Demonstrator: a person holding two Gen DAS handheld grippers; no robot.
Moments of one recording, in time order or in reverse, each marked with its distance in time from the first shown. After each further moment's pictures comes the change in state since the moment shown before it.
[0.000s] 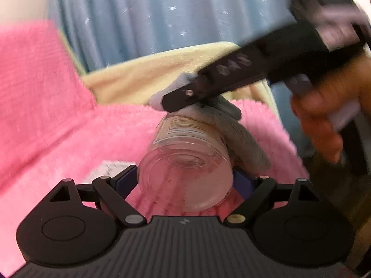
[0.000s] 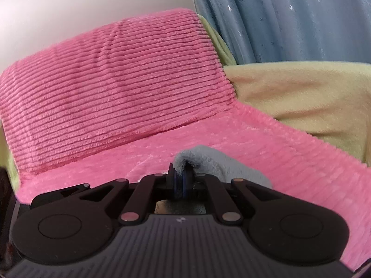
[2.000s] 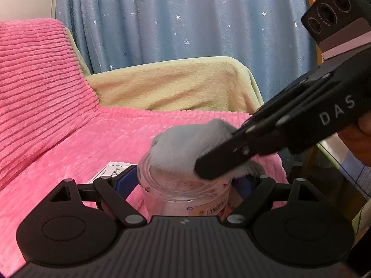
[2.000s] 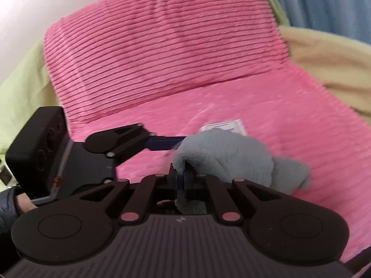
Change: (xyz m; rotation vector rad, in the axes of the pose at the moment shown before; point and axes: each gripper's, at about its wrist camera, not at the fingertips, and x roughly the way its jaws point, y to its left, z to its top) left arm -0.034 -0.003 0.014 0.015 -0.019 0.004; right arm -0.022 0.031 0.018 -0.003 0.314 0.287
